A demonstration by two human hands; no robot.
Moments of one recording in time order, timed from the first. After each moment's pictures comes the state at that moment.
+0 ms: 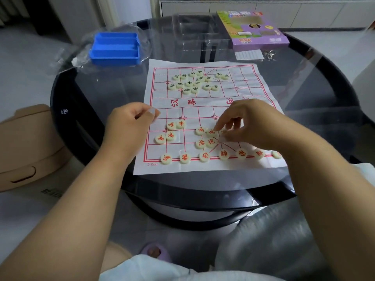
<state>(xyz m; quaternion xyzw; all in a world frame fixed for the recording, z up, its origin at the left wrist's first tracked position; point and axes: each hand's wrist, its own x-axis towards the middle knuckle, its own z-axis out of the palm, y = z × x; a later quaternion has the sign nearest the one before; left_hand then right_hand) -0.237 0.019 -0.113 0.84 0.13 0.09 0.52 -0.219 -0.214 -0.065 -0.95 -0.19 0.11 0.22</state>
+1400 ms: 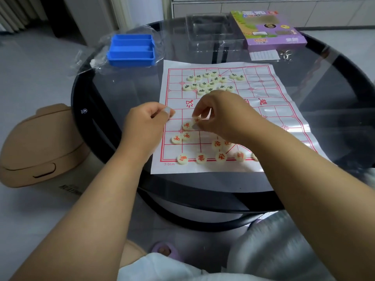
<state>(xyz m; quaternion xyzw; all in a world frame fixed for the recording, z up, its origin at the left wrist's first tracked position) -0.234 0.023 -0.113 0.83 0.14 0.09 0.53 -0.202 -0.141 -0.073 -0.95 -0.21 0.07 0.23</state>
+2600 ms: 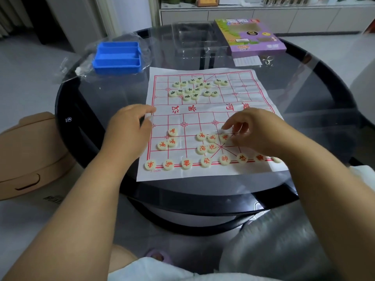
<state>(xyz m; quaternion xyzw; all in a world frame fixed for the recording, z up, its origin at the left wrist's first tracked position) -0.226 0.034 -0.115 0.93 0.04 0.14 0.33 -0.214 -0.225 -0.078 -0.96 -0.11 0.10 0.22</state>
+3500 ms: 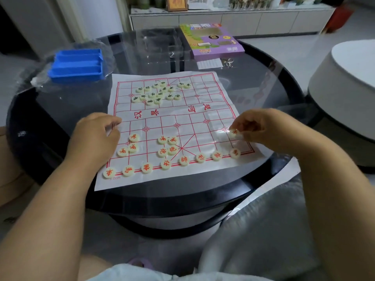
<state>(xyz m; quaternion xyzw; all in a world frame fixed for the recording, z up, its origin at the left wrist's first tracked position) -0.218 0.021 -0.119 0.96 0.04 0.12 0.23 -0.236 -0.318 -0.067 -0.96 -0.10 0.10 0.26</state>
